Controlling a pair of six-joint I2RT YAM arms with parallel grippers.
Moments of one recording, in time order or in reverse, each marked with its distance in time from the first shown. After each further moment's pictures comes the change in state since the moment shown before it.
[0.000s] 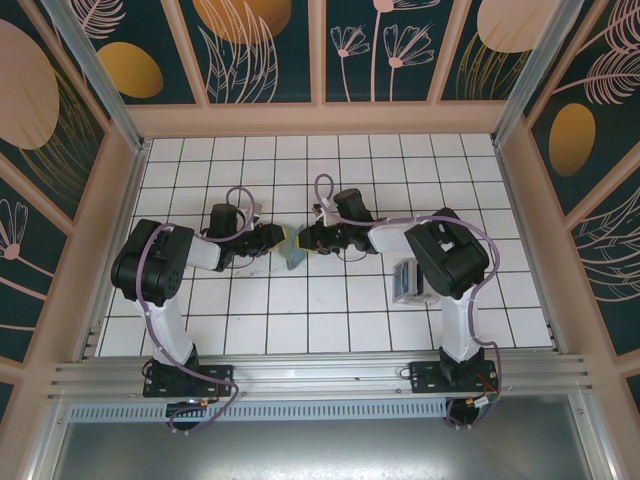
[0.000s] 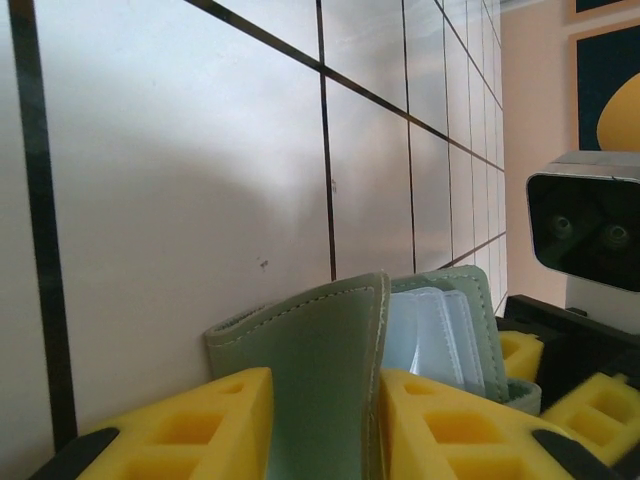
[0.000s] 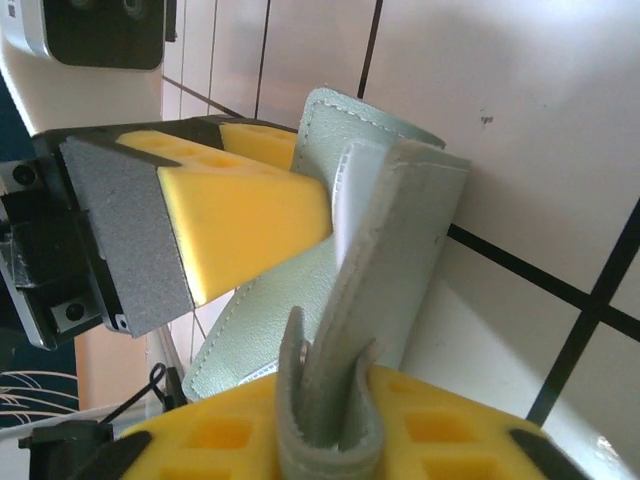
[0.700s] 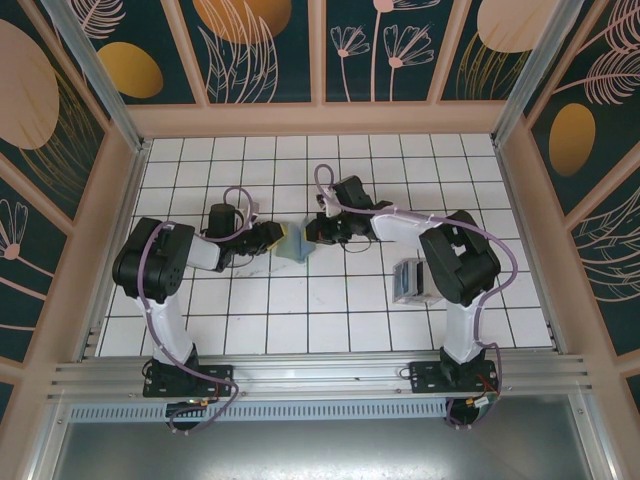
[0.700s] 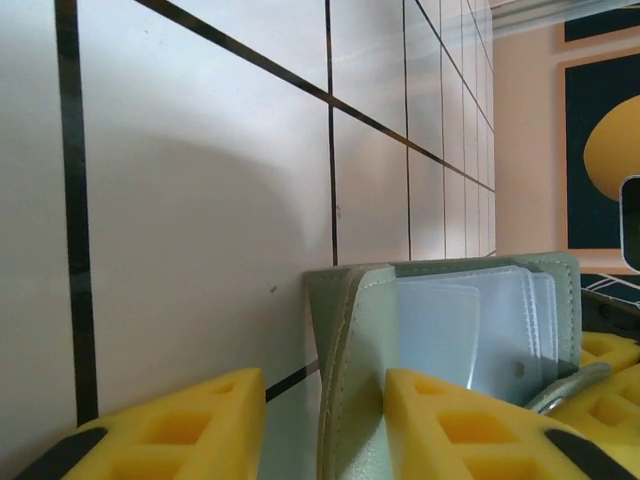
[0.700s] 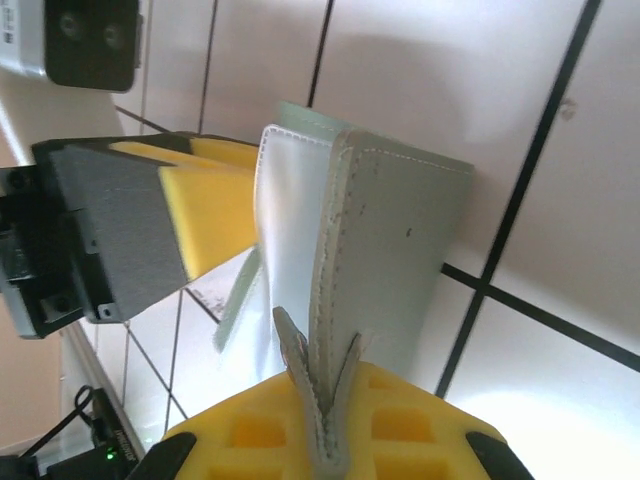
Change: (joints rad) left arm 0.013 0.023 0.004 0.058 0.008 -0.052; right arm -0.004 -0.082 0.143 -0.402 0.187 -0.181
